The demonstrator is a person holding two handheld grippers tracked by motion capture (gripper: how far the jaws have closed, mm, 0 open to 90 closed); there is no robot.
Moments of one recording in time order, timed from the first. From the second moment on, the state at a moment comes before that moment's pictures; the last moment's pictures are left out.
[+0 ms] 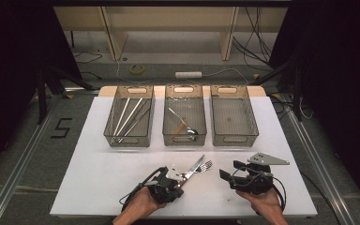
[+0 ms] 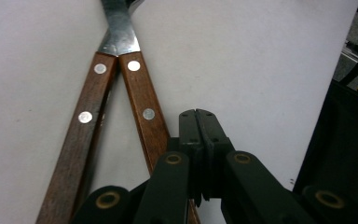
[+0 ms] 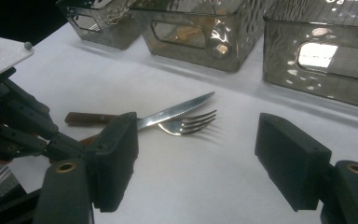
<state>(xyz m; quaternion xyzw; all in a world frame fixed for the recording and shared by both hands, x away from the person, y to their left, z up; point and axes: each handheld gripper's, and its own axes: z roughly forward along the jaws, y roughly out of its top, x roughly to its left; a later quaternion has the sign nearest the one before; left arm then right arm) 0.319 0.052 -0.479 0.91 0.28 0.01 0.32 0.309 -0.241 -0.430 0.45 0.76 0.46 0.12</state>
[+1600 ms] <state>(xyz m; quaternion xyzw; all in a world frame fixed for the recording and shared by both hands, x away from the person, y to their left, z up) 0.341 0.082 -0.454 0.91 0.30 0.03 0.29 0.307 -0.240 -0.429 0.44 0.75 0.48 0.12</state>
